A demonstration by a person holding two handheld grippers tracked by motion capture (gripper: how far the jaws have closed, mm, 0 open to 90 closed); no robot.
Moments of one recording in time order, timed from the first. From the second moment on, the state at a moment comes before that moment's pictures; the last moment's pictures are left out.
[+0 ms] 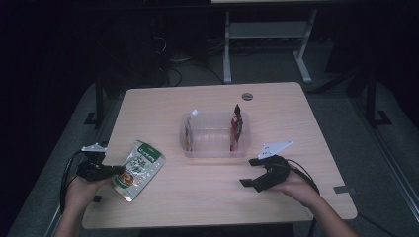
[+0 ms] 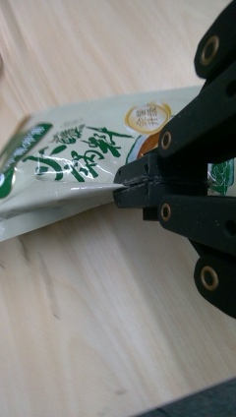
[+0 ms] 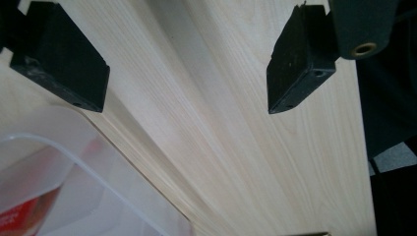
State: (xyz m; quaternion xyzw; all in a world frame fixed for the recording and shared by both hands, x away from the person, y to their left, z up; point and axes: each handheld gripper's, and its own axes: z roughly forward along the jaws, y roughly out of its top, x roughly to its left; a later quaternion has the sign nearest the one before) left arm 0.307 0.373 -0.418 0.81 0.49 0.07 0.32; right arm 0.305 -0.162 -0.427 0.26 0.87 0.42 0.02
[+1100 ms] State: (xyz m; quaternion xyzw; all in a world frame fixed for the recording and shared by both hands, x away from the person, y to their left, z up) left arm 0.277 0.243 -0.381 0.88 0.28 0.02 0.38; right arm 0.306 -0.165 -0.422 0.25 0.86 0.44 -0.02
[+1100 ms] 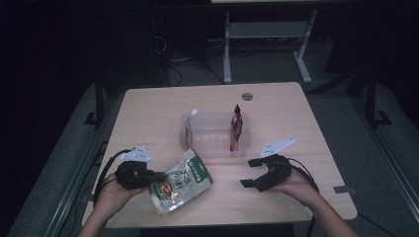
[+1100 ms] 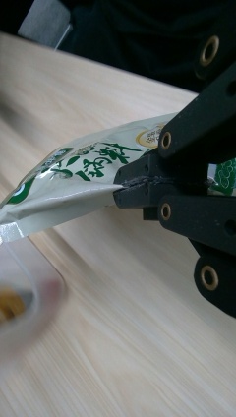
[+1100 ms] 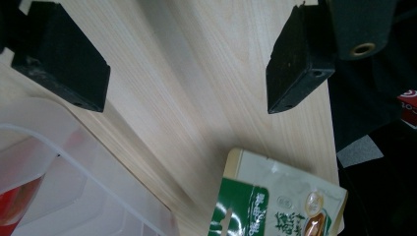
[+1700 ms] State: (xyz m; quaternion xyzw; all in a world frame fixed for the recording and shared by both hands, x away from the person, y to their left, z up) left arm 0.285 0.164 -0.381 0.90 0.19 0.01 0.40; right arm 0.309 -0.160 -0.422 0.24 0.85 0.46 -0.04
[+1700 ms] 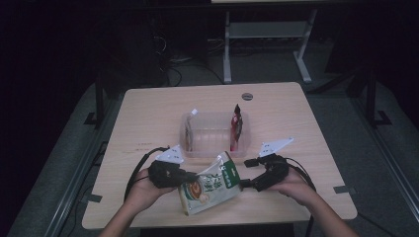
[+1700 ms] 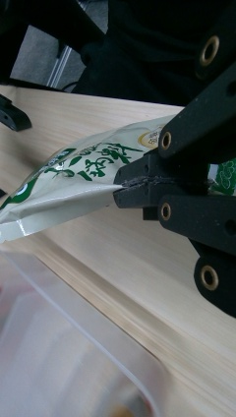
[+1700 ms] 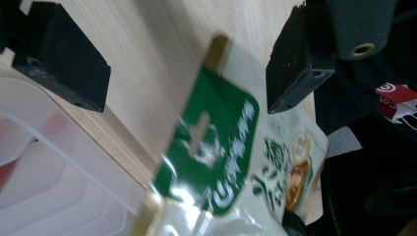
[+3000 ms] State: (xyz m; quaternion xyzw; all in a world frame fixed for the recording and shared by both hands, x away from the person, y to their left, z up) left arm 0.300 0.150 -0.383 0.88 0.16 0.02 0.44; right arm 0.312 -0.158 -0.419 0.19 0.83 0.51 -0.11
